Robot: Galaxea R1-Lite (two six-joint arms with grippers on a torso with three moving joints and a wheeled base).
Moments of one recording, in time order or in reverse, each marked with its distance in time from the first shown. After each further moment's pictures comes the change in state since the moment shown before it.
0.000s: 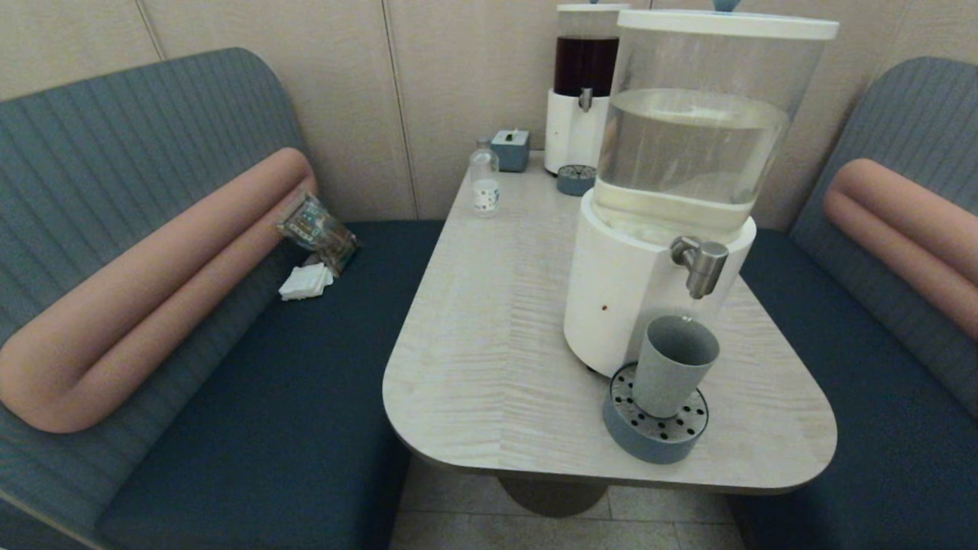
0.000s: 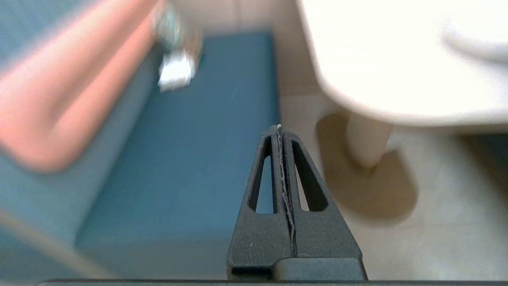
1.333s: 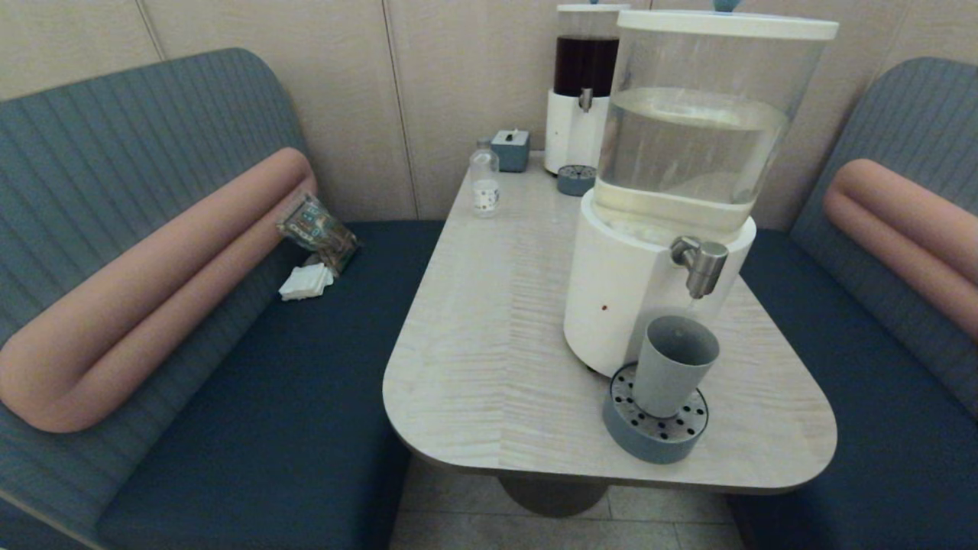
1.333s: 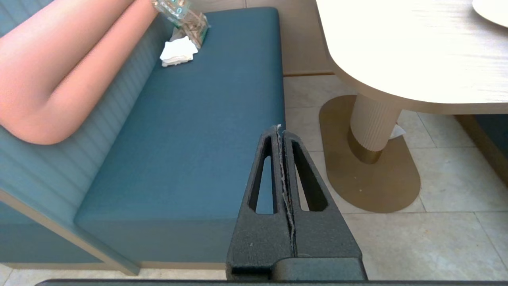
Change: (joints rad) left arm 0.000 -0.007 0.076 -0.015 0.031 -0.019; right arm -0.004 0.026 -0.262 0.144 -0.095 -0.106
